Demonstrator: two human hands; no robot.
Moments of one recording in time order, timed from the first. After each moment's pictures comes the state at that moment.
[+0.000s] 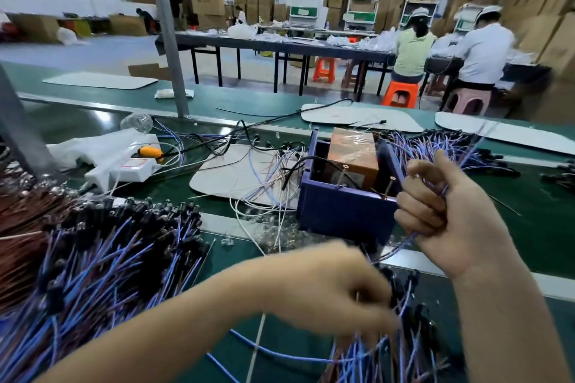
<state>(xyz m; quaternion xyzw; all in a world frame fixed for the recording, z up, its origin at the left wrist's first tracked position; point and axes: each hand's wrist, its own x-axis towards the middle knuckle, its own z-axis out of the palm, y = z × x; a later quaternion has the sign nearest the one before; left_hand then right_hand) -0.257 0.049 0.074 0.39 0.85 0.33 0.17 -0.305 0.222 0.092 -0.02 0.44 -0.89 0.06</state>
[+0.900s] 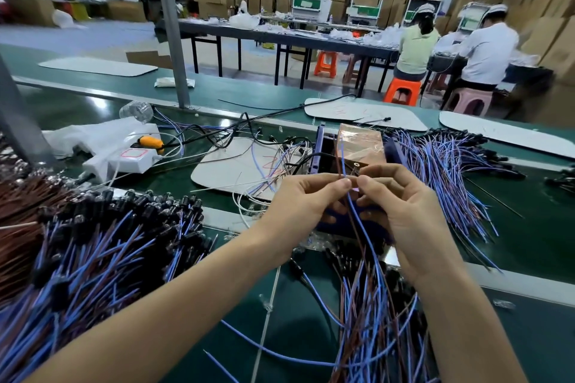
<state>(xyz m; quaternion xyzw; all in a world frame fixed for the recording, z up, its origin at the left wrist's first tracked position) -0.306 0.039 0.055 0.09 0.65 0.76 0.00 -0.306 0.180 0.066 -0.06 0.67 -0.73 -0.06</state>
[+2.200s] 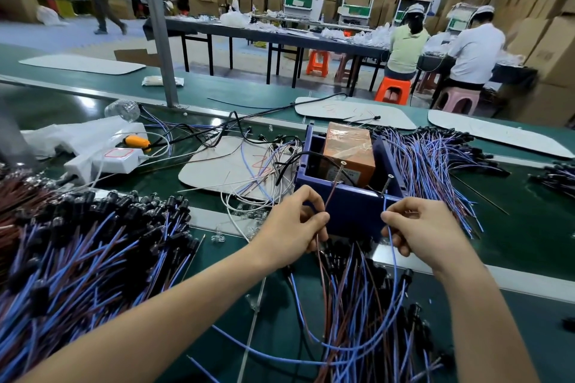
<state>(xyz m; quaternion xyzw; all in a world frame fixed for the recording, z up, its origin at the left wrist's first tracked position) -0.324 0.041 0.009 0.12 0.78 0.62 0.01 -0.331 0.240 0.040 0.06 0.85 -0.52 -0.04</state>
